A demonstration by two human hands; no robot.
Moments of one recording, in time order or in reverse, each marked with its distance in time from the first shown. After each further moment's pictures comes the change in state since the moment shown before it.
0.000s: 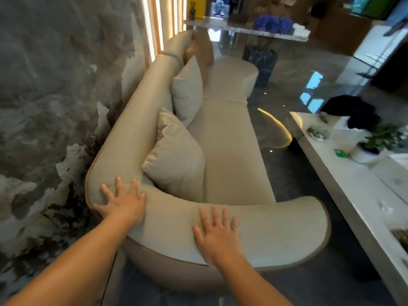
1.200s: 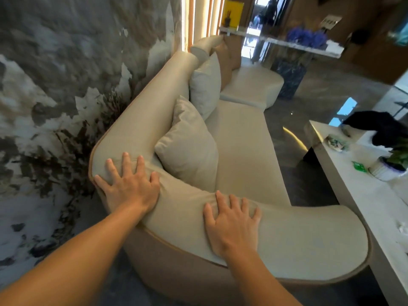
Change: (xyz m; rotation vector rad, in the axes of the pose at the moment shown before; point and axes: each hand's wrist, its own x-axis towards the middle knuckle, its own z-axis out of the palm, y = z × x) left_hand -0.147 0.031 0.105 -0.200 0.463 -0.094; right_hand -0.072 0.093 0.062 0.030 0.381 -0.020
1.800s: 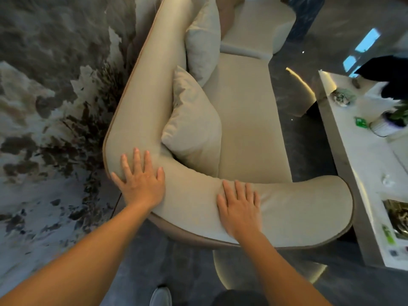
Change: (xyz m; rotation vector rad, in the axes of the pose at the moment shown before) left_hand -0.022 -0.014 -0.014 -0.011 -0.173 0.051; right_hand -0.023 0.020 -0.014 -0.047 -0.236 -0.005
